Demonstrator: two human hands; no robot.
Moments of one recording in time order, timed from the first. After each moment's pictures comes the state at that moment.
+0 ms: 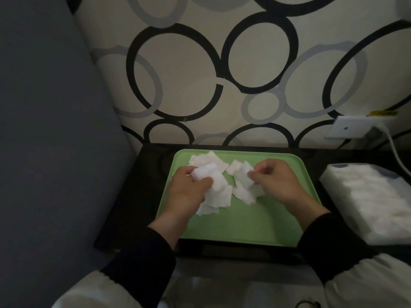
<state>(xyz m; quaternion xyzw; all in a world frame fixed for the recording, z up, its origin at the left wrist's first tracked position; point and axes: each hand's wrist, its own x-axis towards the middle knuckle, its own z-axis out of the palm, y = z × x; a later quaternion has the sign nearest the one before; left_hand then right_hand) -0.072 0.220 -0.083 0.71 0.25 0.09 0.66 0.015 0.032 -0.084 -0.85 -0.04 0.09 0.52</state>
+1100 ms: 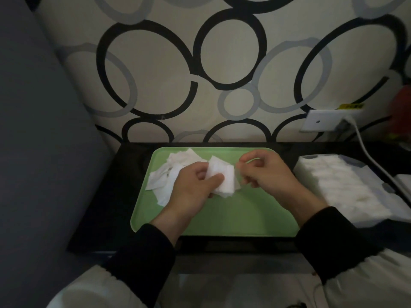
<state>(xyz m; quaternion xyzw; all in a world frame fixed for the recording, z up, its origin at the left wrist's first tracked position) -0.070 0.163 -0.067 0.73 0.13 0.03 0.67 0.006 -0.003 -0.067 -0.79 -0.06 0.11 0.60</state>
